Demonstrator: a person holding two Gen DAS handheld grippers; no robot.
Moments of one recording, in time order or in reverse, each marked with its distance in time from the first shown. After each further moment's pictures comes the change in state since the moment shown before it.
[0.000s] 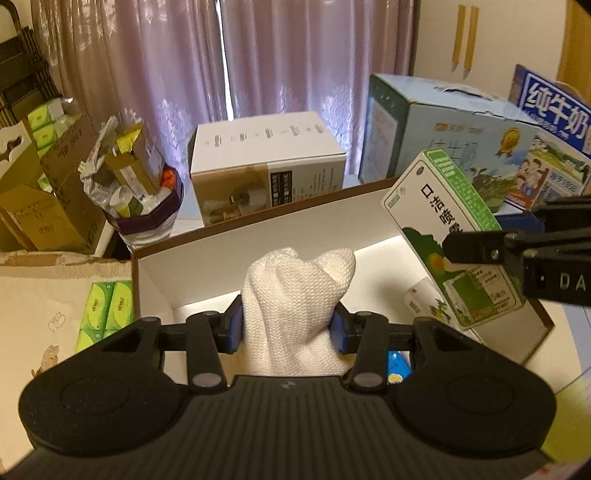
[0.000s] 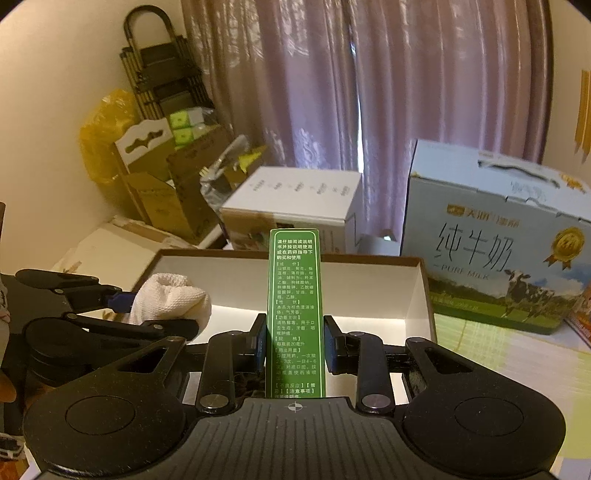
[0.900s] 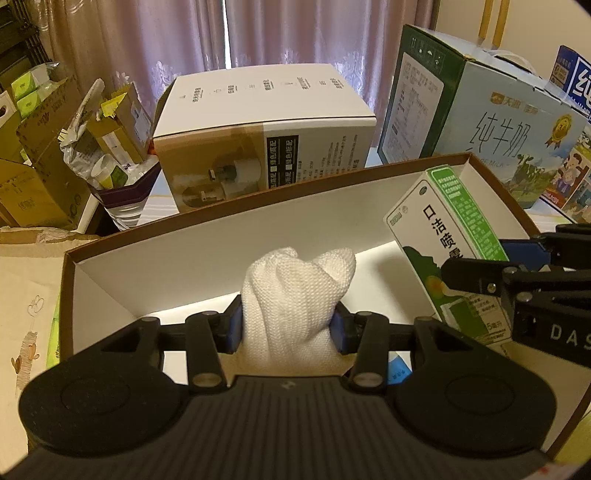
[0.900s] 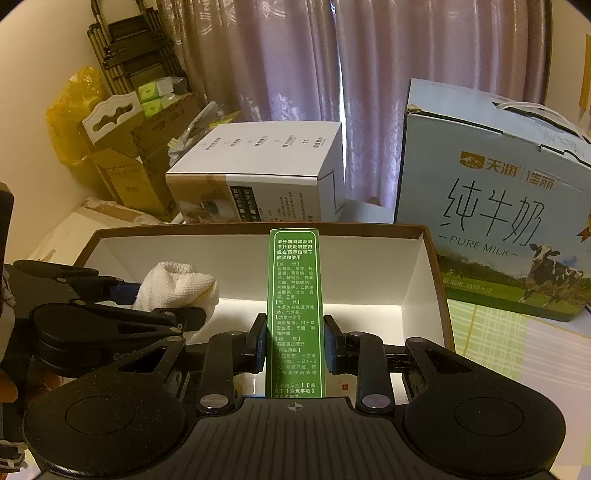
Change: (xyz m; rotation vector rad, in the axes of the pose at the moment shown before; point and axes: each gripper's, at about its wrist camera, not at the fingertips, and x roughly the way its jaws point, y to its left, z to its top) left arm 0.088 0.001 0.016 -0.030 0.106 -0.006; right arm 0.066 -0.026 -0.002 0.040 0.085 -0.051
